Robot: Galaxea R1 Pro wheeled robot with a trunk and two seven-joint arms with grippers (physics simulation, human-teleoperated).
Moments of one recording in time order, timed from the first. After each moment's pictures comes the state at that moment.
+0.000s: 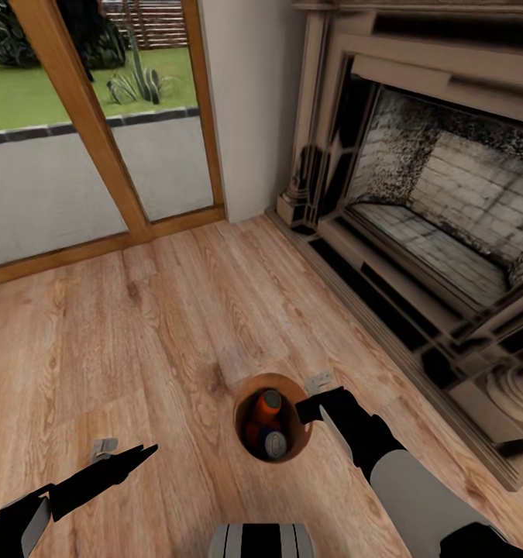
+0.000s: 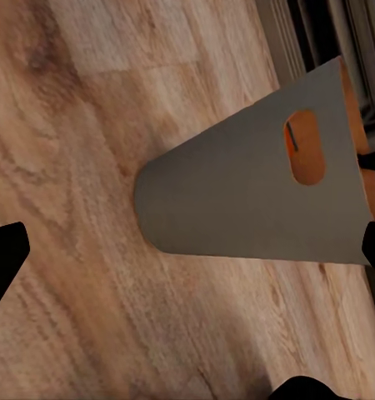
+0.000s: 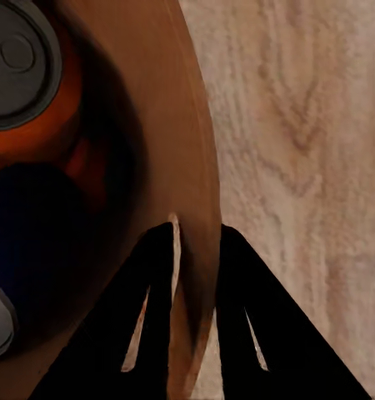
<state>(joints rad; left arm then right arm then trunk) -0.47 0.27 0.43 -0.48 0.10 0.16 -1.20 -0.76 0.06 0.32 -0.67 -0.01 0.65 0.07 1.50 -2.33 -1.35</state>
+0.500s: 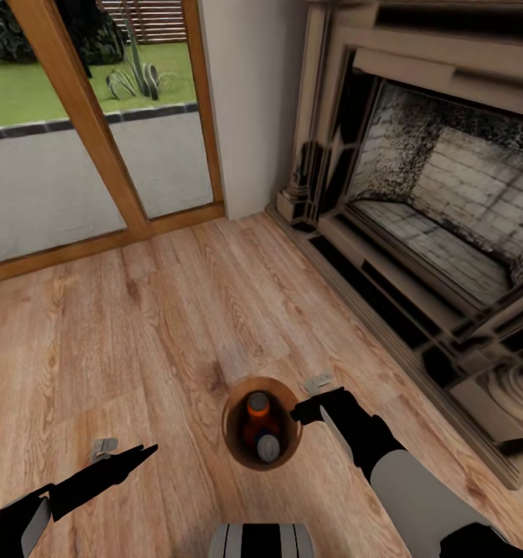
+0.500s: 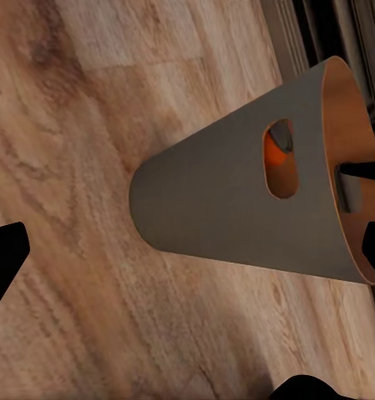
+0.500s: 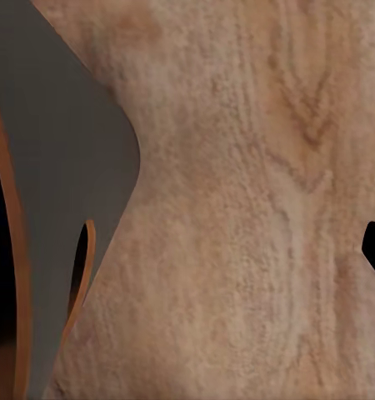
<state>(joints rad) -0.47 0.27 0.43 -0.48 0.10 0.16 -1.20 -0.76 0.06 0.31 -0.66 0.01 0.65 0.10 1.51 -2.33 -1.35</state>
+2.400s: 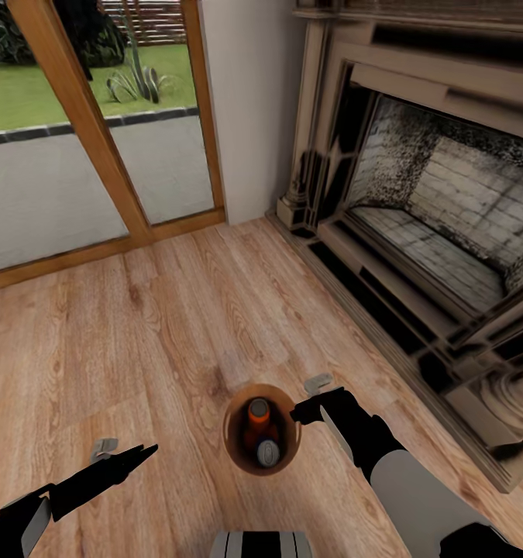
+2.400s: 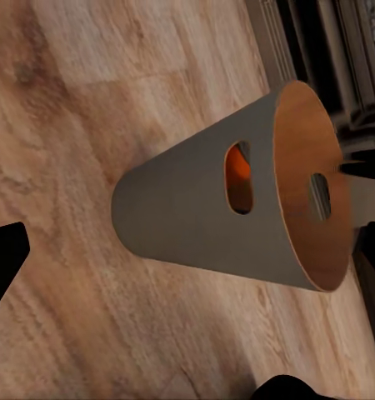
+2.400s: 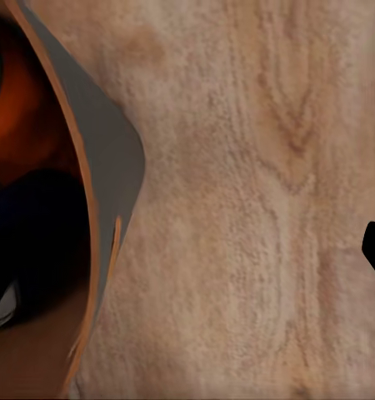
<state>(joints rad) -0.47 0.27 0.42 -0.48 0.10 0.16 -1.20 -0.76 0.06 0.31 -0.66 0.01 0.65 0.10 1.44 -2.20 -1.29</state>
